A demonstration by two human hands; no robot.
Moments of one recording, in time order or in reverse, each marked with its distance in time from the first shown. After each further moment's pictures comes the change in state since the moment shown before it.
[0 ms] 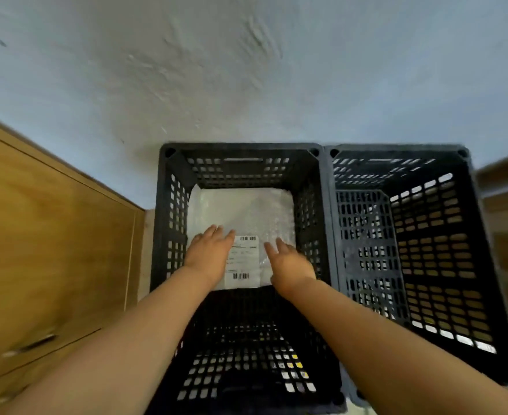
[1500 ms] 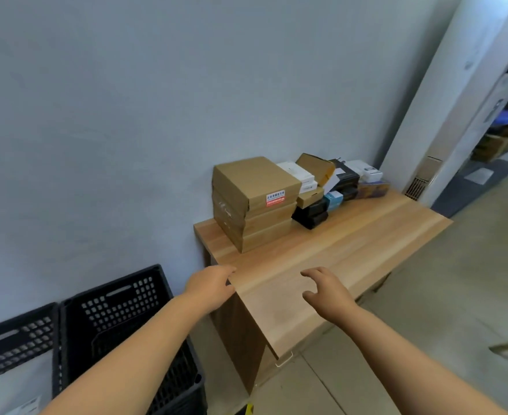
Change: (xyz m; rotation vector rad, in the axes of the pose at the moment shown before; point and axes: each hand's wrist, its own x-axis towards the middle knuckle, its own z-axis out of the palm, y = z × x) left_hand -0.298 0.677 -0.175 -0.033 0.381 0.549; right_hand -0.654 0.521 -0.037 0.555 0.807 0.434
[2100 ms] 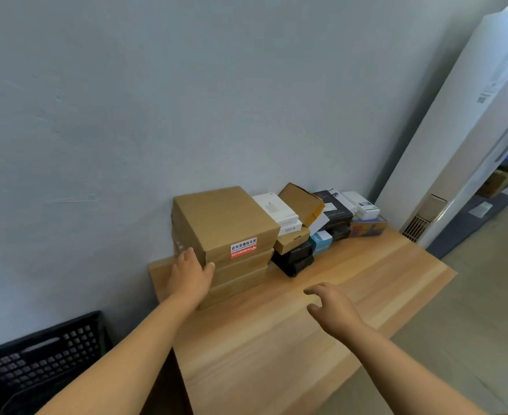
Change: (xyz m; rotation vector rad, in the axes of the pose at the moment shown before) left_hand 0.228 0.051 -0.023 -0.359 0.318 -0.389; right_hand 0.193 0.102 -0.080 -0.103 0.042 0.009
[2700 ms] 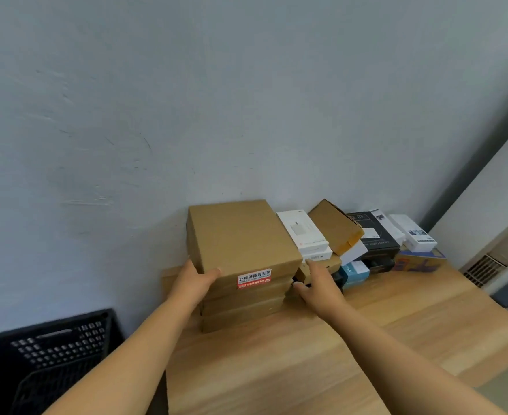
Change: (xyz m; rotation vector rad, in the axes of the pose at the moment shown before) left_hand 0.076 0.017 0.017 -0.514 0.003 -0.331; right_hand 0.160 -0.031 -0.013 0.229 -0.034 -0.104
